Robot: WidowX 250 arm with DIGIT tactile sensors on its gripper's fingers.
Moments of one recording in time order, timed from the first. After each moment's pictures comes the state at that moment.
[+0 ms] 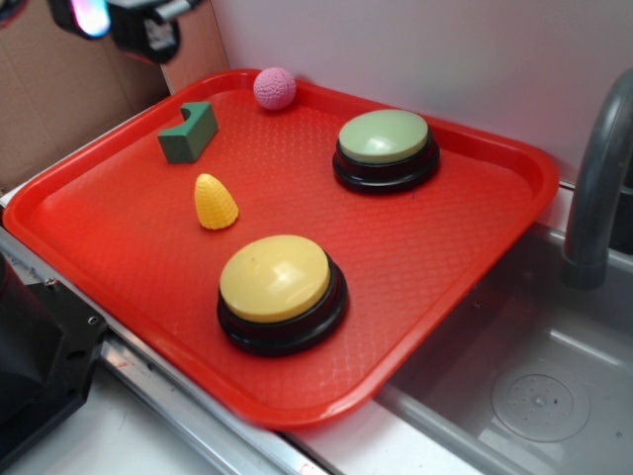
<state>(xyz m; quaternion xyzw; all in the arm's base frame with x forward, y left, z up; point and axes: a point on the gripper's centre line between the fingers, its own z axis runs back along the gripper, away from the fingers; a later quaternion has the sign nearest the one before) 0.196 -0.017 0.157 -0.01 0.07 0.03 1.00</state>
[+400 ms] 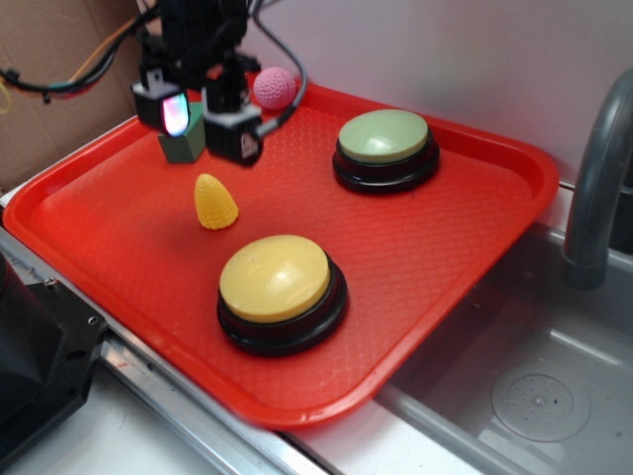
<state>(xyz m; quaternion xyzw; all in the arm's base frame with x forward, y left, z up) 0.203 -0.008 0.072 0.01 0.09 0.07 0.99</state>
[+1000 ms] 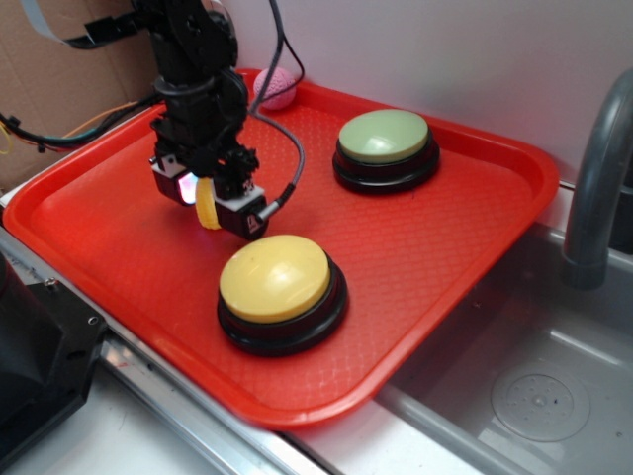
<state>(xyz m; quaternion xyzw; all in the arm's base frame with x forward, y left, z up) 0.205 -0.001 0.017 0.02 0.02 0.04 1.00</state>
